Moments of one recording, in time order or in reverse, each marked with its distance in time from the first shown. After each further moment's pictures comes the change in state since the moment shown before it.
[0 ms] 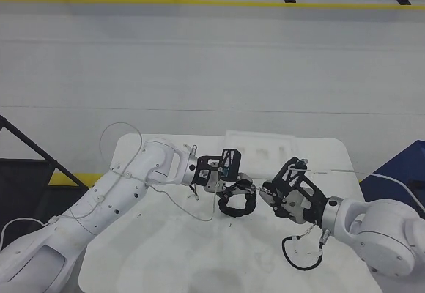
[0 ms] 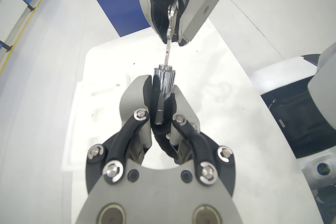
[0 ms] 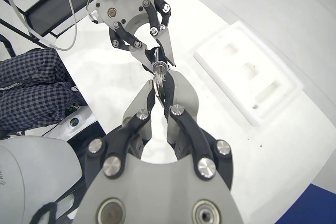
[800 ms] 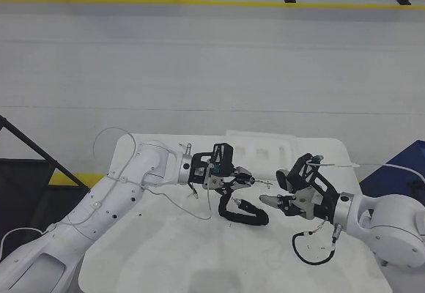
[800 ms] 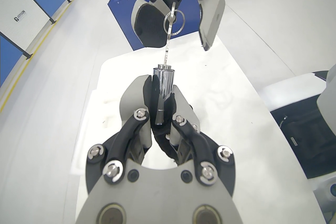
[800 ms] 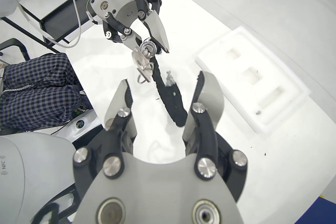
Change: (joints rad) left arm 0.081 -0.002 -0.100 -0.020 0.065 0.025 0.122; right arm -0.043 0.011 0.087 0.085 0.103 -0.168 -0.091
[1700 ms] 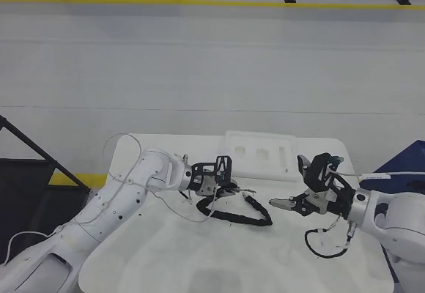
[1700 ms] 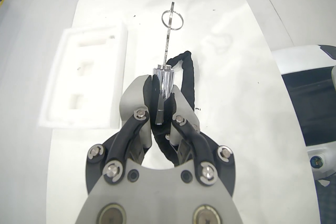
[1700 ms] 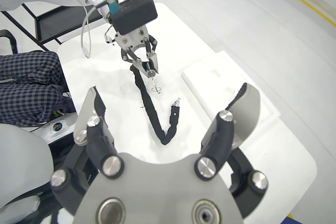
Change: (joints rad) left arm 0.009 -0.033 0.058 0.137 -0.020 -0.011 -0.277; right arm -0.041 0.016 0.107 0.018 -0.072 -0.184 -0.134
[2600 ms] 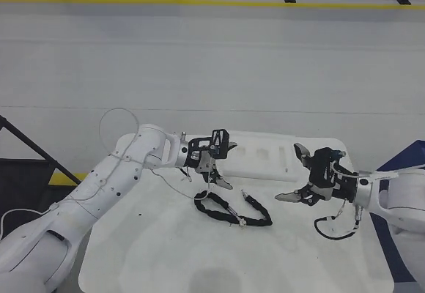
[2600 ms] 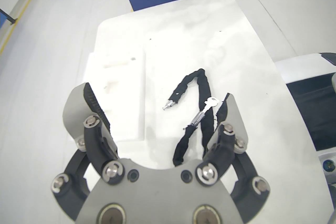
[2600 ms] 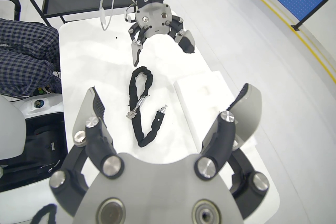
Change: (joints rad) left arm -0.210 0.023 0.059 0.093 -0.023 -0.023 0.210; right arm 0.226 0.007 -0.083 0.220 0.004 -0.316 -0.071
